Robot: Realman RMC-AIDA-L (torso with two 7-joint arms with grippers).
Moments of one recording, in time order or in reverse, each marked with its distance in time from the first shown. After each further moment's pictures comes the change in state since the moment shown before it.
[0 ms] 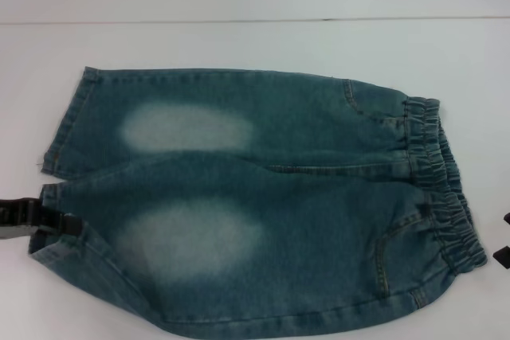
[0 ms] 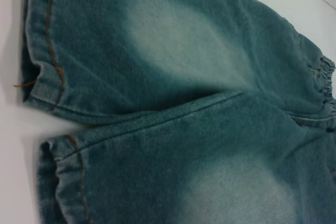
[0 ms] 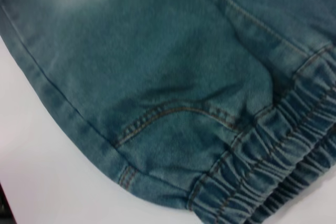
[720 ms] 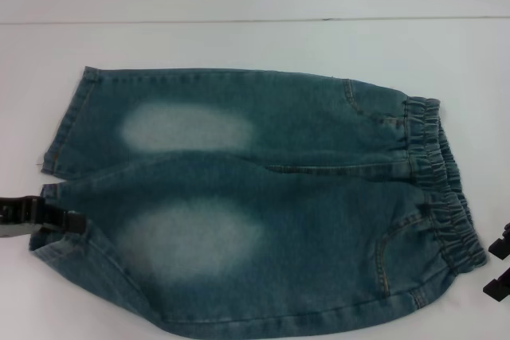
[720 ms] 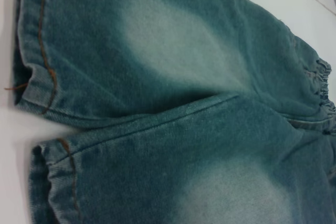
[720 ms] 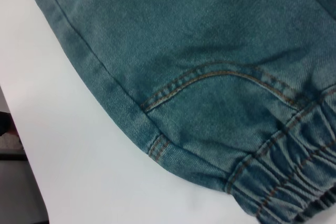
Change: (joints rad) left arm -0.001 -0.005 0.000 0.000 -0.009 -0.004 0.000; right arm 0.073 0.009 -0.131 0.154 -0.049 0.045 0.009
